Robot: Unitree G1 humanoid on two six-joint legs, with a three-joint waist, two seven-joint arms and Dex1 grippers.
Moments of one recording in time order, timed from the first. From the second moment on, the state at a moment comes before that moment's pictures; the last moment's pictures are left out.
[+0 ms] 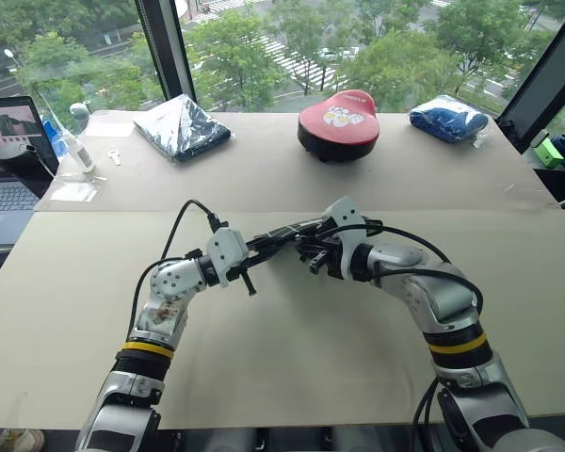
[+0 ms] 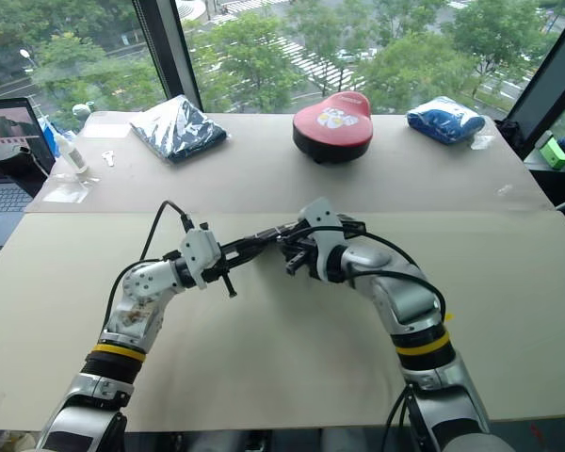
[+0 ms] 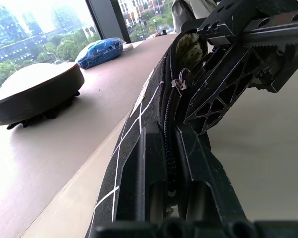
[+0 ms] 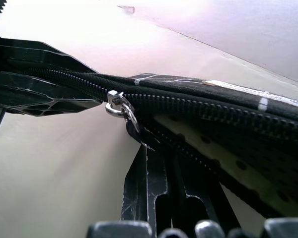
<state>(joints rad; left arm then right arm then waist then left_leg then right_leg) -0.44 0.35 -0.11 0.25 -0.16 -0.28 -0.91 -0.56 -0.38 0.17 -0.23 0.38 0.98 0.50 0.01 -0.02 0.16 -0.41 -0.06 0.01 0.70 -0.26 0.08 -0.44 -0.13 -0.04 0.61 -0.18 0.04</state>
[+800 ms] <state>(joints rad) -0.44 0.34 -0.13 0.28 -0.16 -0.29 -0.93 -0.34 -0.80 -0.03 -0.22 0.40 0.93 0.67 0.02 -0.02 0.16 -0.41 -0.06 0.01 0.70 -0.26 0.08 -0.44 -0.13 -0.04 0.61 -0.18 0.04</state>
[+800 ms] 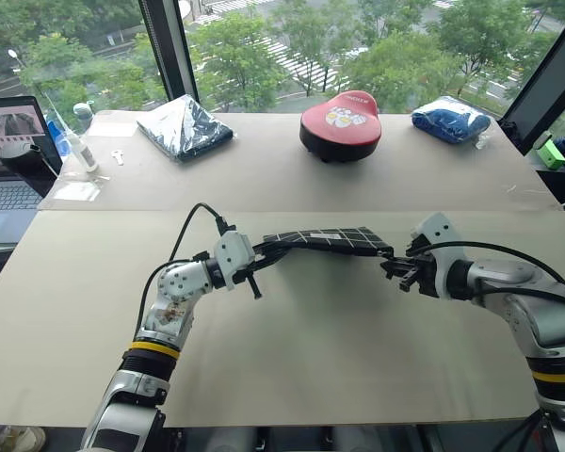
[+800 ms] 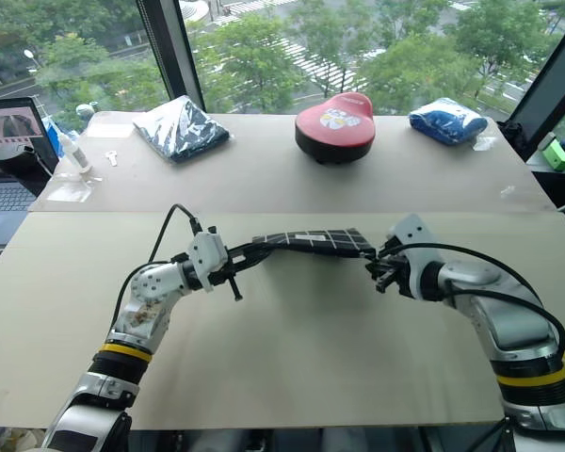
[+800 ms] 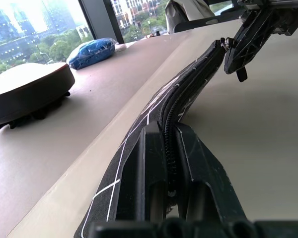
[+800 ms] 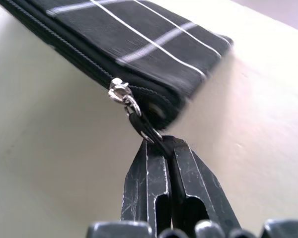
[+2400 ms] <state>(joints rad) -0.34 0.57 0.07 -0.05 -0.66 0.49 -1.03 -0.12 -0.95 -0.37 -0.26 0.53 0.78 0.88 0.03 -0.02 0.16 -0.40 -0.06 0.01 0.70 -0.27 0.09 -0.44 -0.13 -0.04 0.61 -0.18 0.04</state>
